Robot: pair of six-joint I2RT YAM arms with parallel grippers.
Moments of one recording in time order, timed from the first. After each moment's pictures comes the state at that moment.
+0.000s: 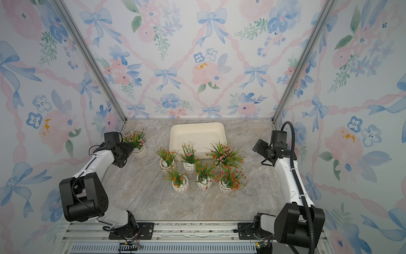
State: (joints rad) left arm 0.26 1.53 1.05 -0.52 -0.04 -0.89; right arm -0.15 1.43 1.22 -0.67 -0.02 0.44
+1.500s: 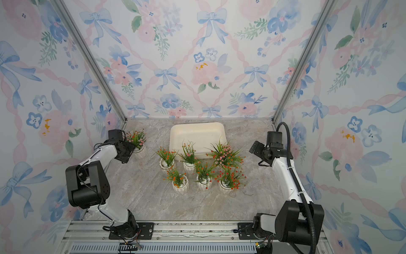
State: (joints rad) left arm 0.25 1.69 1.13 -0.49 -0.01 -0.94; right arm -0.11 1.44 1.20 -0.66 -0.01 0.44
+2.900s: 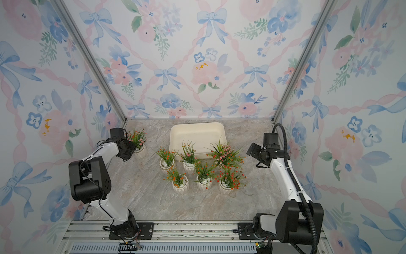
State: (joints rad) left arm 0.24 1.76 1.18 -0.48 0.01 -0.90; right arm -0.07 1.44 1.18 -0.66 -0.01 0.44
